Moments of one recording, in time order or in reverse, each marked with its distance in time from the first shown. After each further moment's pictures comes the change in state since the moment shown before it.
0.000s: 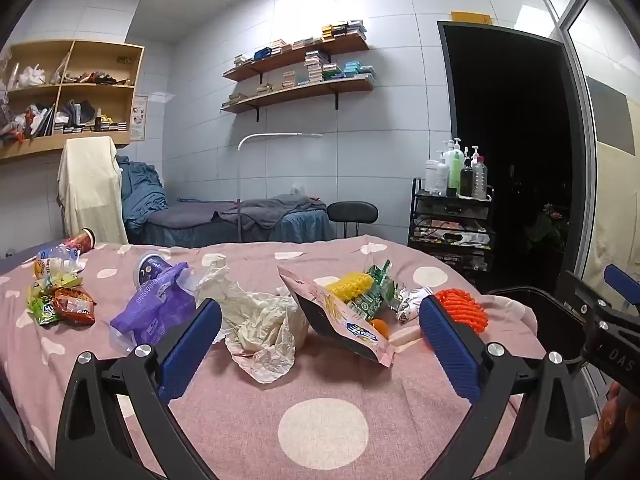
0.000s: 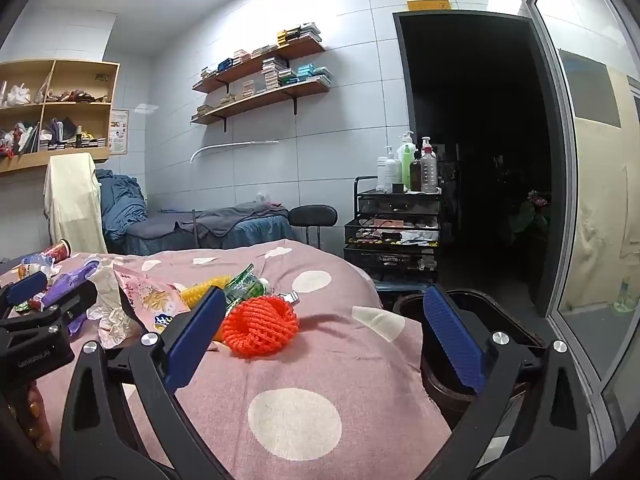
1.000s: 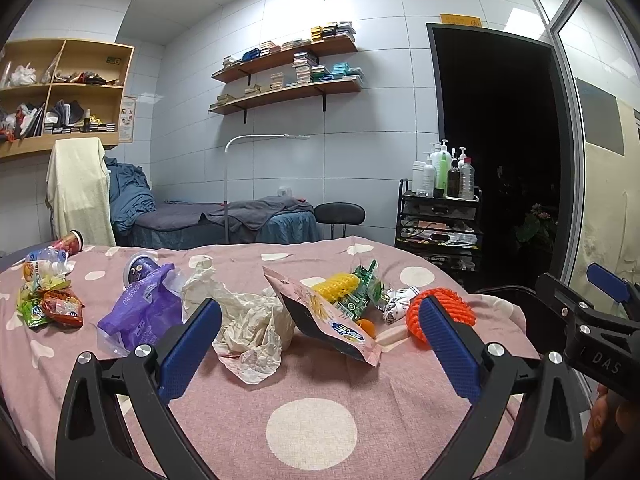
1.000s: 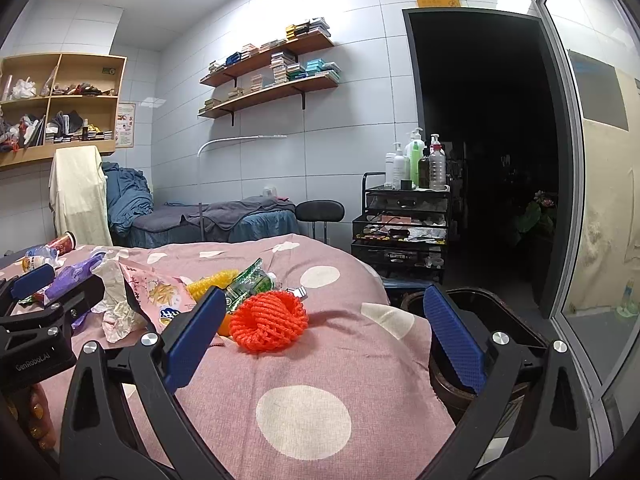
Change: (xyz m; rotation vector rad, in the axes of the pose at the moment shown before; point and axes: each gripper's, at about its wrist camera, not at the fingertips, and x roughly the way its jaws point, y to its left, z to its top) left arm -0.005 -0.003 -0.001 0.012 -0.039 -0.045; right arm 0.006 0.009 -0.004 -0.020 0.014 0.019
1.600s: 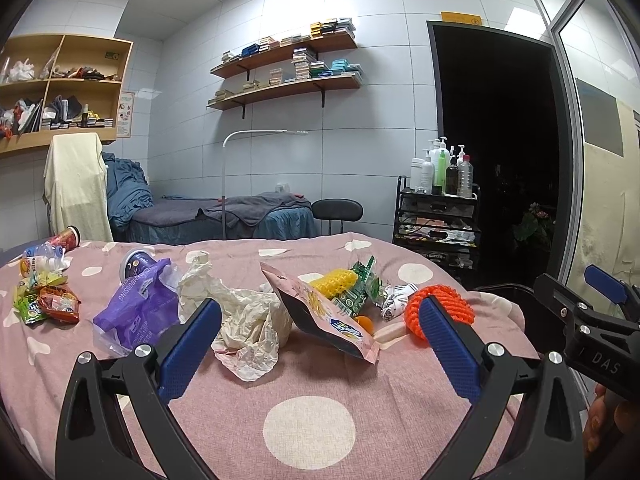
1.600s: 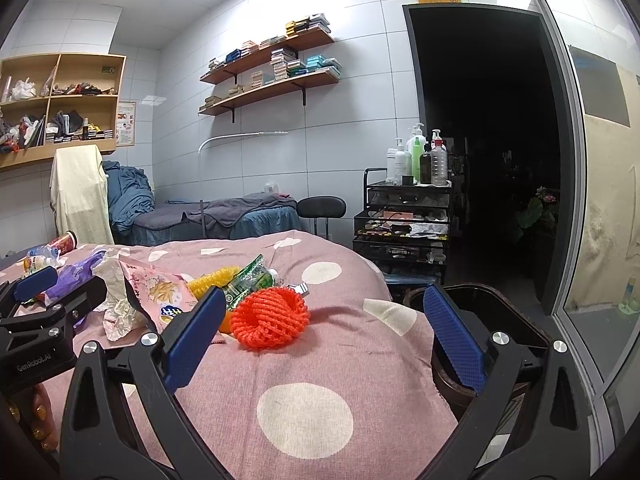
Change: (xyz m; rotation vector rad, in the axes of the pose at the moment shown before) left arm 0.002 0.002 0.001 -0.007 0.012 -0.009; right arm 0.003 -0.003 0.001 0.005 0.015 0.008
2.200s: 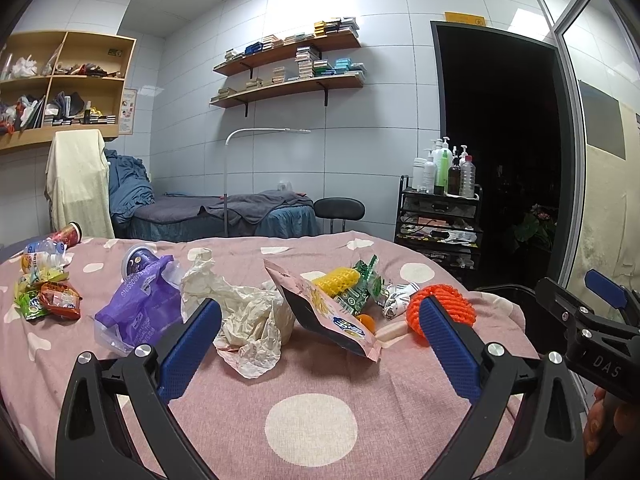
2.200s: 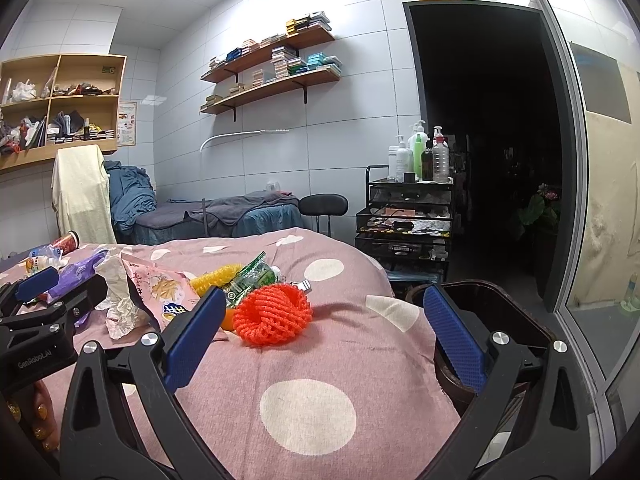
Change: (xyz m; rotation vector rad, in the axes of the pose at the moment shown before) left arm 0.000 0.003 -0.002 -0.010 0.005 0.002; right arm 0.001 0.001 -0.003 0.004 0.008 0.008
